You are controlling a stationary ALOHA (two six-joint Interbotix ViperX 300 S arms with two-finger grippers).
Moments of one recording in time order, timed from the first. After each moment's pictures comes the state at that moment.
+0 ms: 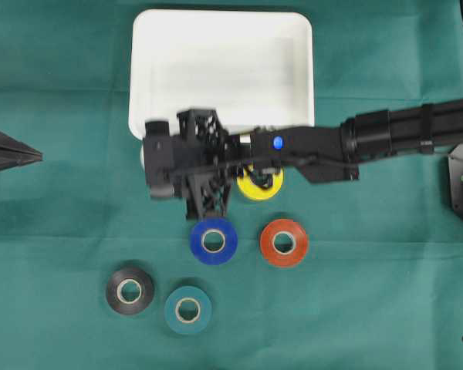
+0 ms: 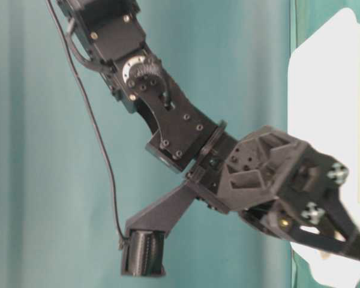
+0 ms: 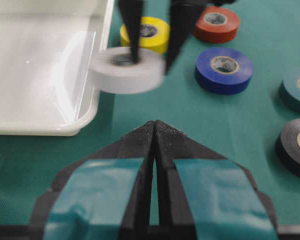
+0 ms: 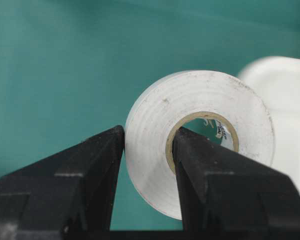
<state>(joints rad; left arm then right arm) 0.00 -1.33 1.49 -0.02 0.02 0.00 -0.01 0.34 0.17 -0.17 0.32 0.17</state>
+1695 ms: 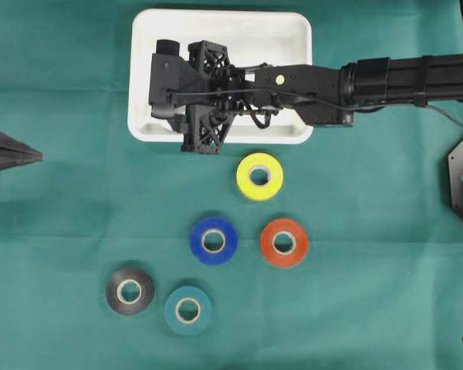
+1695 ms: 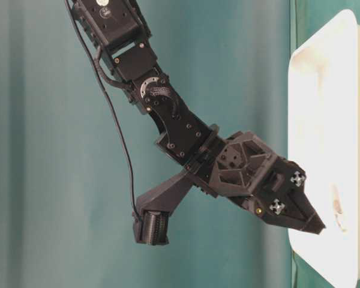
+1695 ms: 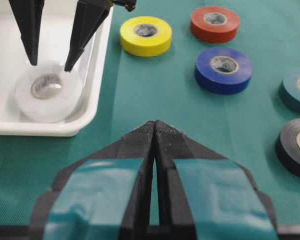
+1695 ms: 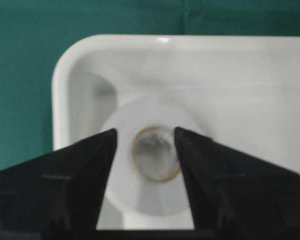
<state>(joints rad) 0.00 -1.33 1.49 -0.02 0.02 0.00 -0.17 0.35 0.16 -0.22 0.28 0.19</state>
